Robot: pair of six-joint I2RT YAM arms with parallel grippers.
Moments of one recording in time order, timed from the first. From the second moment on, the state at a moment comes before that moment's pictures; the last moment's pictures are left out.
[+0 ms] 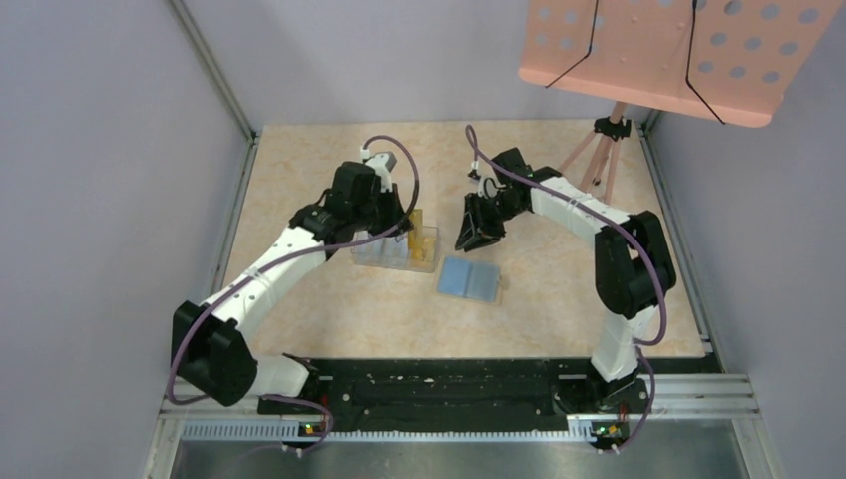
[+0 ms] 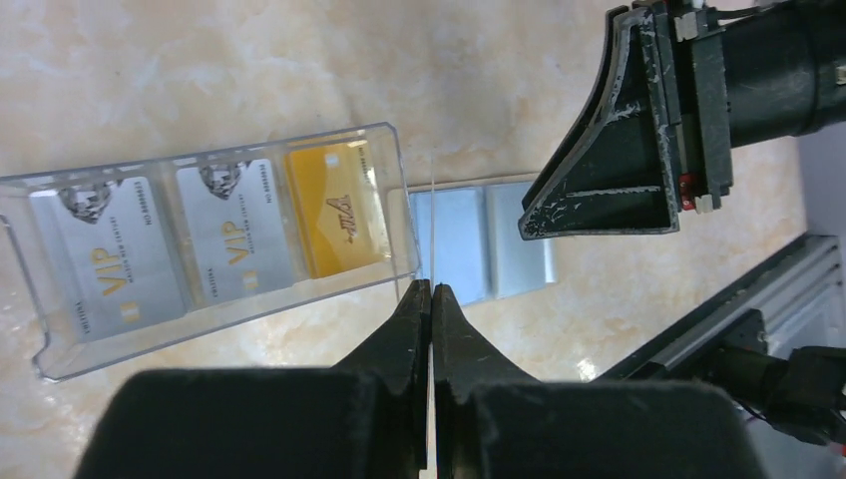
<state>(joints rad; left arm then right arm) -0.49 1.39 1.19 -0.49 0.18 -0.42 0.46 1.87 1.44 -0.69 -0.65 0.39</state>
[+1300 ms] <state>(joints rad) -0.54 1.81 1.22 -0.41 0.64 -0.52 0.38 1.86 1.26 -0.85 -0.36 0.30</state>
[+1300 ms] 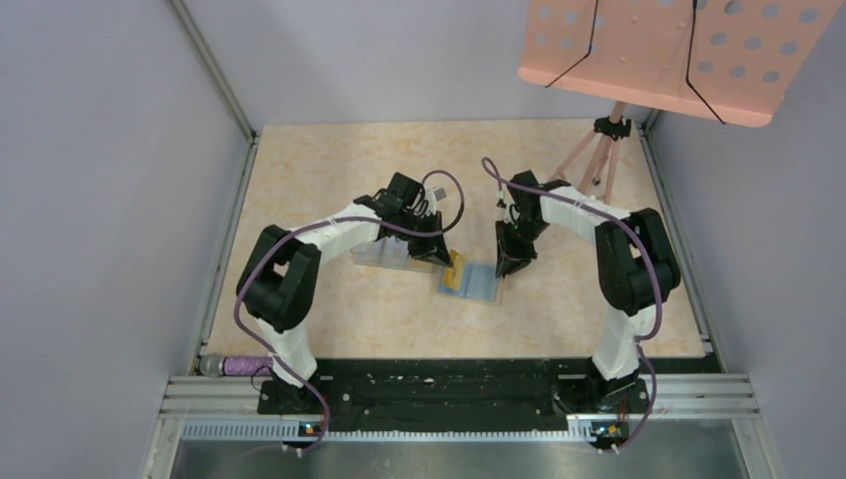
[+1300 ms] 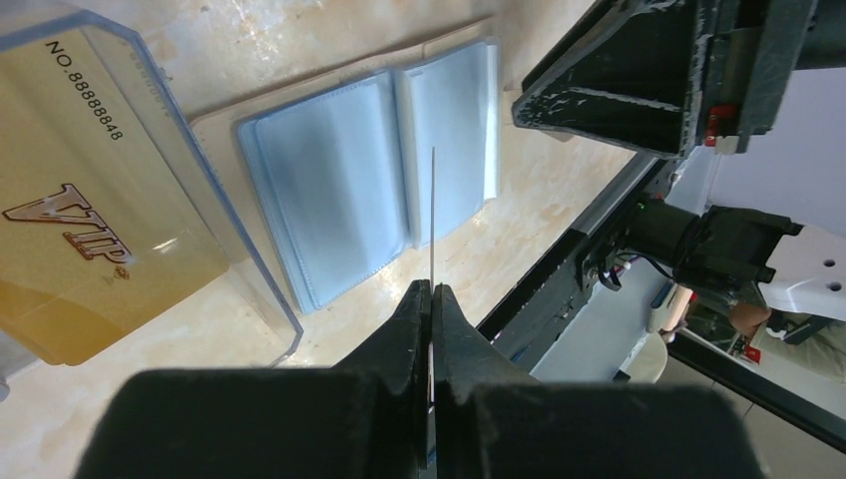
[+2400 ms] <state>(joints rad) -0.56 1.94 1.25 -0.33 0.67 -0.53 0.37 1.90 1.24 -0.88 -0.34 0.25</state>
